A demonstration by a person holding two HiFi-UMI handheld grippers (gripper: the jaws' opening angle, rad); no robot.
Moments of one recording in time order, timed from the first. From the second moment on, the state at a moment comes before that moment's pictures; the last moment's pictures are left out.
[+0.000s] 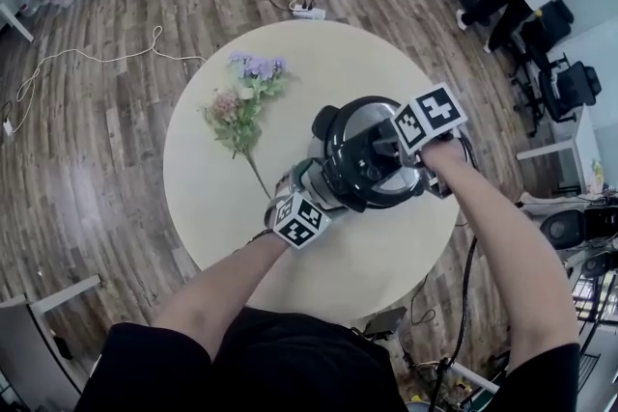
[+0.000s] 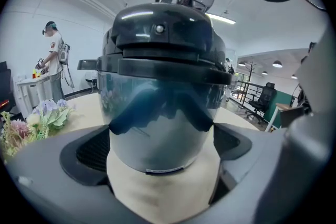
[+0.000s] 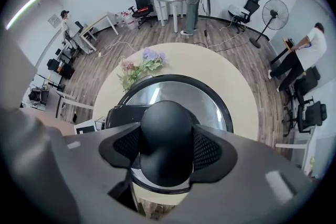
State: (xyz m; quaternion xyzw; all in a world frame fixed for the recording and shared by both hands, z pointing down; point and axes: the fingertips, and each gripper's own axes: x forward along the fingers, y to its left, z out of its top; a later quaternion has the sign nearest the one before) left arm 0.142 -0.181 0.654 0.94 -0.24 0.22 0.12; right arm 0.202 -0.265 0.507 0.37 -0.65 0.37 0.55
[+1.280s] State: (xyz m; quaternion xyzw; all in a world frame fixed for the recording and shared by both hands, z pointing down) left arm 0.142 -0.182 0.653 0.94 -0.24 0.22 0.11; right arm 0.198 -0.263 0.512 0.32 -0.66 0.33 0.60
